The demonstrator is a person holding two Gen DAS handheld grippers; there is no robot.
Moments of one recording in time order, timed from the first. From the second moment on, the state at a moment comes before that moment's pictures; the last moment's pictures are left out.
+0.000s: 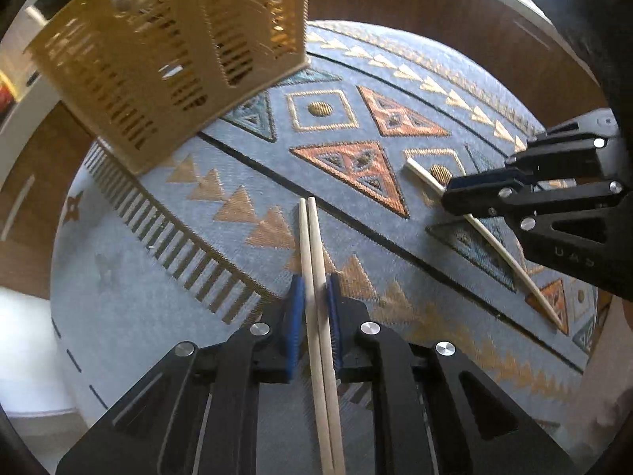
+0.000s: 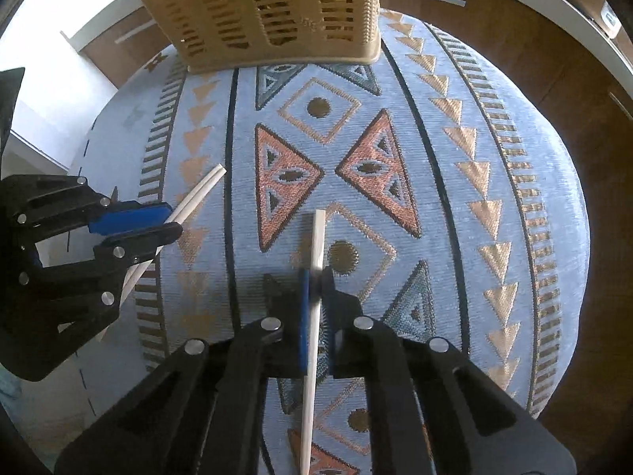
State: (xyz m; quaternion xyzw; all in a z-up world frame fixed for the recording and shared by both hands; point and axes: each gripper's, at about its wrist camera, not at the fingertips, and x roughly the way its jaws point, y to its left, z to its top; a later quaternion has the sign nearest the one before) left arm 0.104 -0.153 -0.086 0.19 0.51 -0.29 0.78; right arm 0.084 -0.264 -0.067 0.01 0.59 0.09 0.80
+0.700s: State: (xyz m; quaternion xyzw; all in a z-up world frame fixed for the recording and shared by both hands) left arm 0.067 -0.126 -0.041 0.13 0.38 -0.30 0.87; right arm 0.028 -0.264 -0.023 0.02 0.47 0.15 0.87
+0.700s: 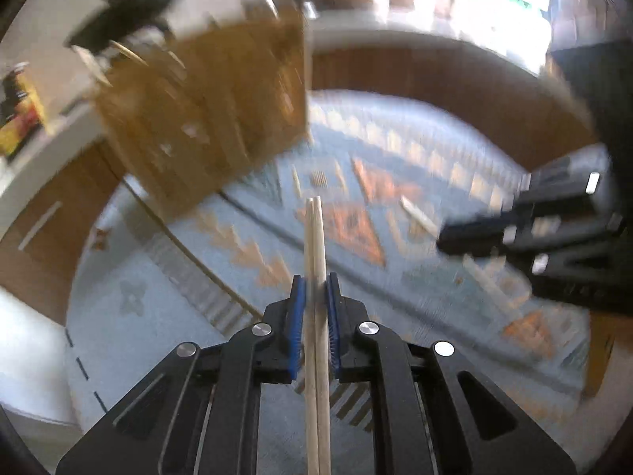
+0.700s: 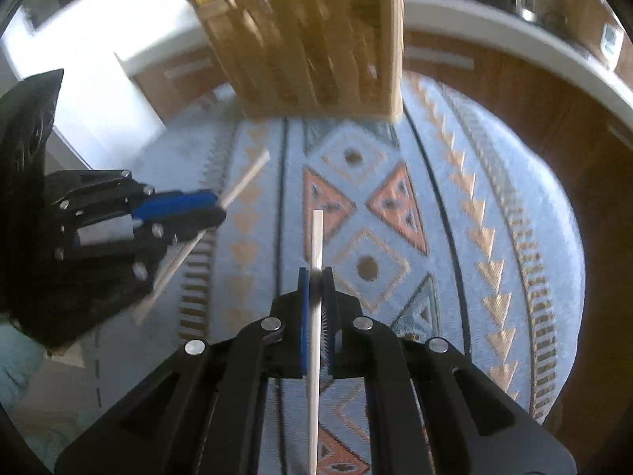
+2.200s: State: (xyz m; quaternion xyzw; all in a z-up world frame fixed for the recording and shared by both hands) left arm 0.109 -0.030 0.067 -0.10 0.14 -0.27 0.95; right arm 0.149 -0.196 -0.058 -0.04 0.61 0.17 0.77
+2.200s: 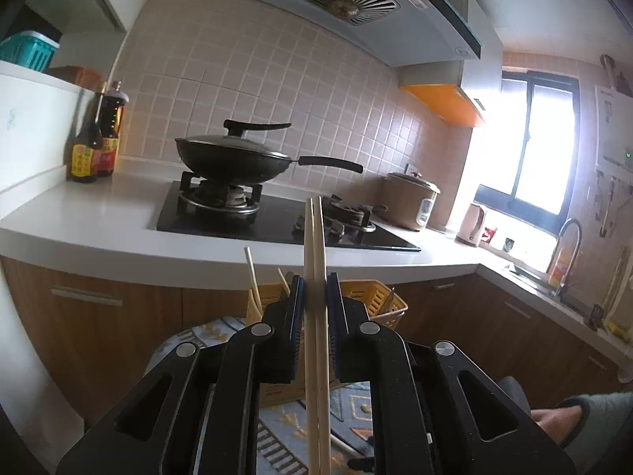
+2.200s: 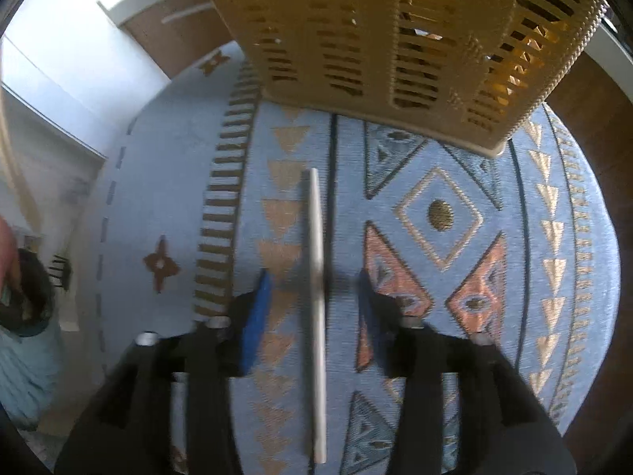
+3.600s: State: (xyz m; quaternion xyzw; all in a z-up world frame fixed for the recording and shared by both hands) left arm 0.199 -0.061 0.082 -0.15 -0.02 -0.16 0.98; right arm 0.192 -0.234 0.094 0.03 0.07 0.10 0.99
